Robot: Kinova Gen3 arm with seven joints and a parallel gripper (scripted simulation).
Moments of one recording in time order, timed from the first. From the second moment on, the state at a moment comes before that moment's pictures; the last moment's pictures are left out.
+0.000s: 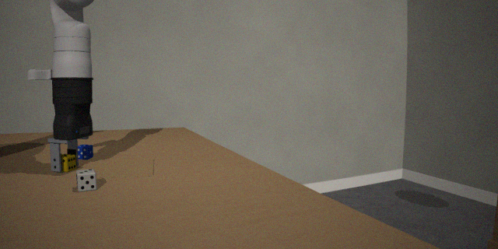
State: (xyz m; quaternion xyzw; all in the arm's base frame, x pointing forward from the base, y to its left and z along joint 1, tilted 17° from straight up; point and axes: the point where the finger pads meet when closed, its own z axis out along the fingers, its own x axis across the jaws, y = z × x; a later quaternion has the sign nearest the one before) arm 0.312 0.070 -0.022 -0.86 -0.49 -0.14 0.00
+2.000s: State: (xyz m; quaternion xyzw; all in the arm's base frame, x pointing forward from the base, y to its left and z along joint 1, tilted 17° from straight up) arm 0.299 0.068 -0.004 -0.86 -0.49 -0.13 0.01
